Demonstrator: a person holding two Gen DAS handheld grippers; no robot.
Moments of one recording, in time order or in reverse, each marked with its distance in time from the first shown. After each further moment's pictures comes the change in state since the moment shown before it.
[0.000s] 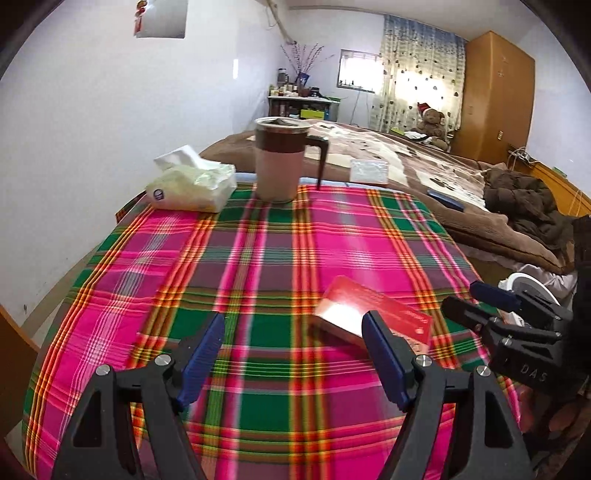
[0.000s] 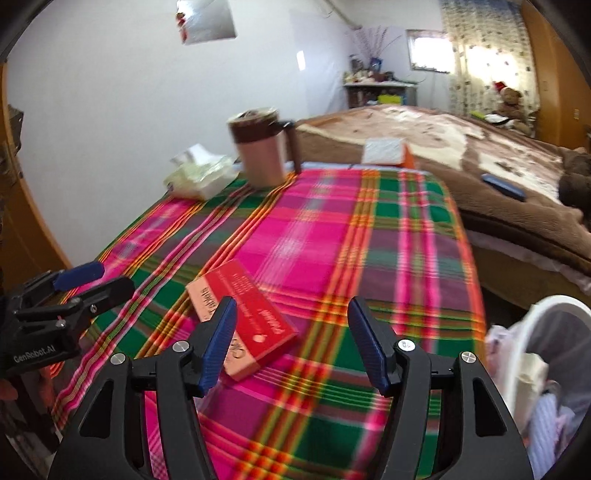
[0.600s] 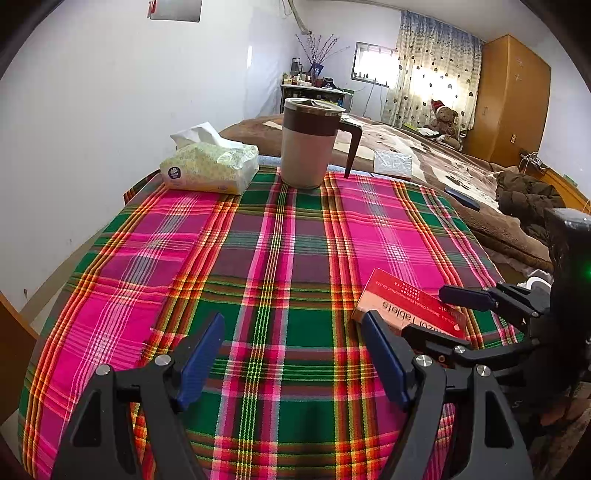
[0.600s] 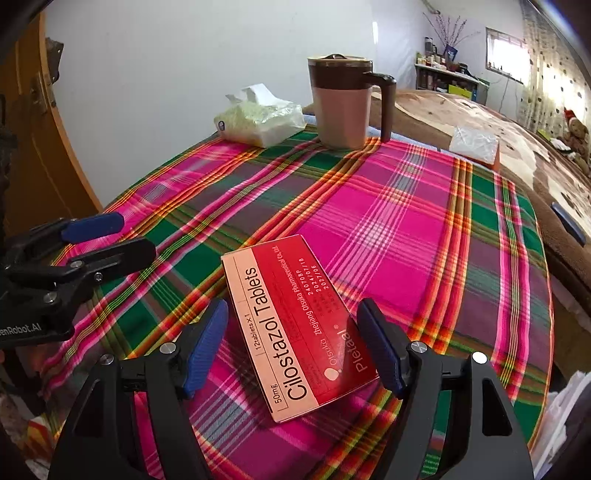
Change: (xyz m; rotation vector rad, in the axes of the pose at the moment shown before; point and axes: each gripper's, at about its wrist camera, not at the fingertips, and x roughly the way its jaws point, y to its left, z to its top) left arm 0.020 0.030 -0.003 -0.042 0.043 0.006; right arm 0.055 0.040 0.010 -0.201 0.153 0.101
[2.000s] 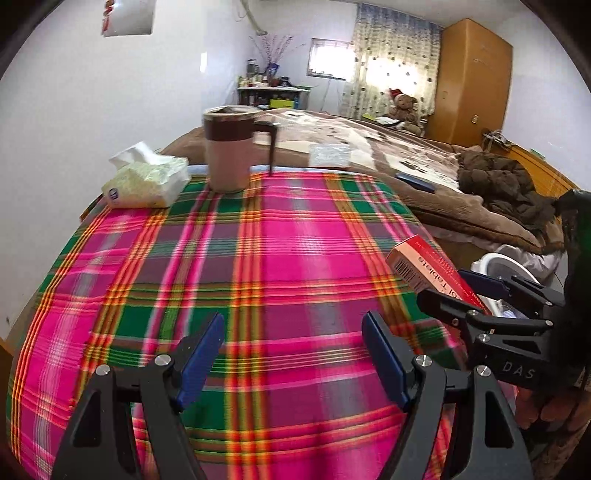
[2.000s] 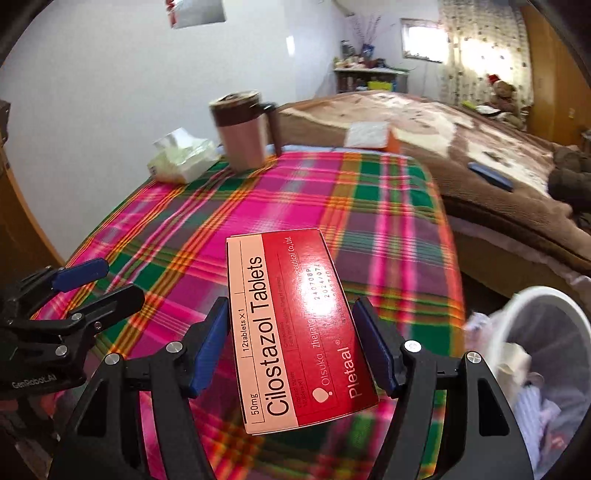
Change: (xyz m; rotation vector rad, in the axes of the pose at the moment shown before) left arm -0.012 -0.076 -0.003 0.115 0.000 -0.116; right arm -0.076 -0.050 -0.041 0.248 -0.098 -0.217
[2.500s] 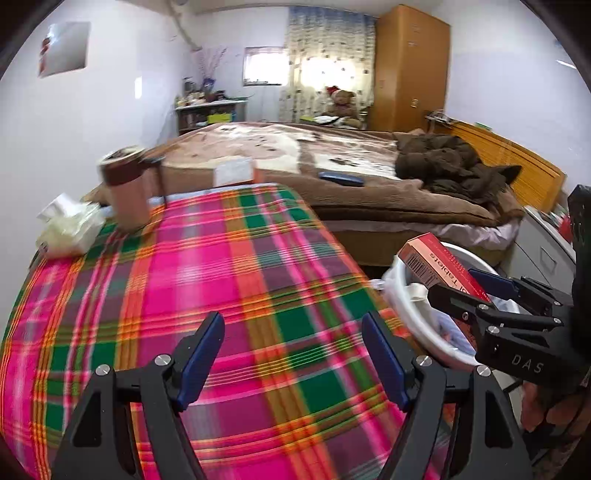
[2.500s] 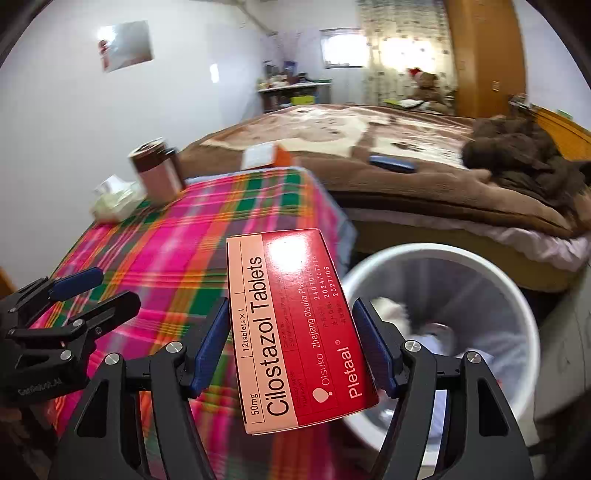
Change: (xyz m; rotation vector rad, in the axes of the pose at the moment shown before) left arm -0.001 -0.109 0.011 0.163 -0.032 -0.158; right arm -0.068 -0.081 -0.029 0.185 -0.079 -0.211
